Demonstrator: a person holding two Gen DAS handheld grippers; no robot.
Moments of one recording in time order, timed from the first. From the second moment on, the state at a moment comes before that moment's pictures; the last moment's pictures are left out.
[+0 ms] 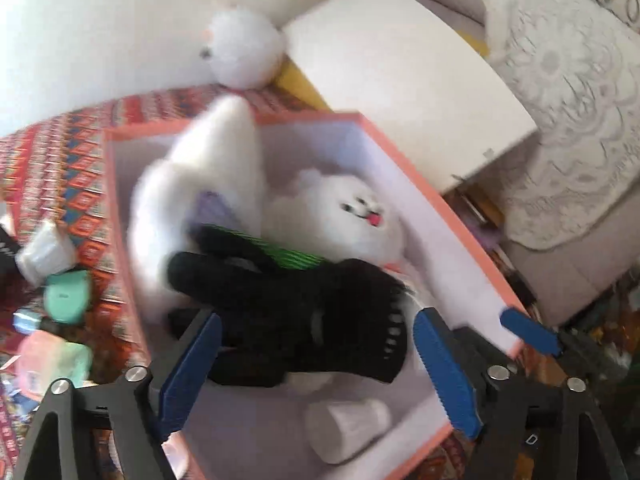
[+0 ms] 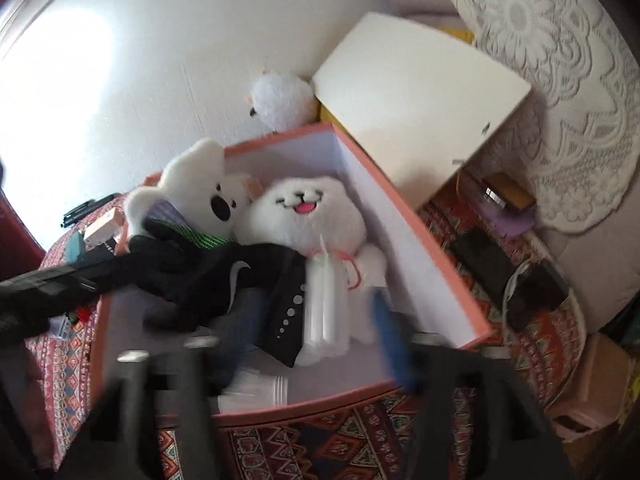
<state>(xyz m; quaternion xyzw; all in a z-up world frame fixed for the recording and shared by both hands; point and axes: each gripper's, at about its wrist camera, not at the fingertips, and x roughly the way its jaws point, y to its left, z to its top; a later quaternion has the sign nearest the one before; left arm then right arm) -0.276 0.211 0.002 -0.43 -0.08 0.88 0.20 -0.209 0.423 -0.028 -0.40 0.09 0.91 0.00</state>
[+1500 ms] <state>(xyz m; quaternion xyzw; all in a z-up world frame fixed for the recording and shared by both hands) -0.042 -0.088 -0.084 -0.46 -0.17 0.87 -0.03 -0.042 0.146 -0.030 -0.45 0.00 0.87 -0.18</state>
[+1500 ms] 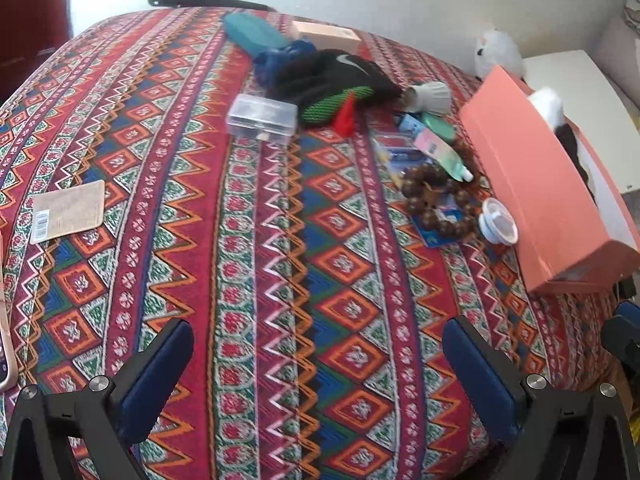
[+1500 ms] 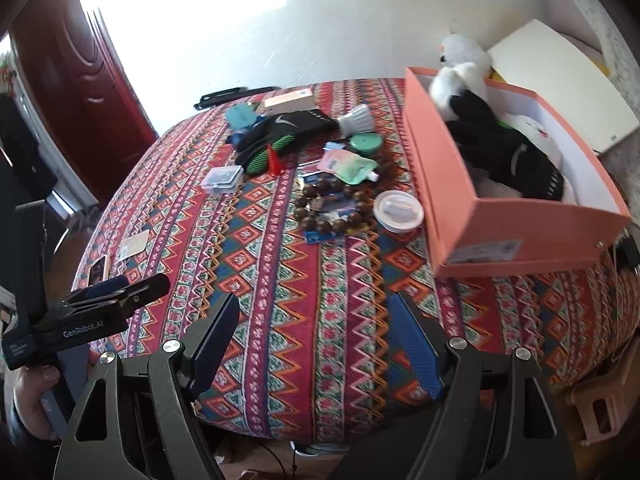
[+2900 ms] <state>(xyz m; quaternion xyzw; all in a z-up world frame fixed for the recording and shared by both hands) -0.240 -0.153 -0.162 -0.44 -0.09 0.89 -0.08 -0.321 -0.046 -0.153 -0.50 -0.10 0.81 -0.28</state>
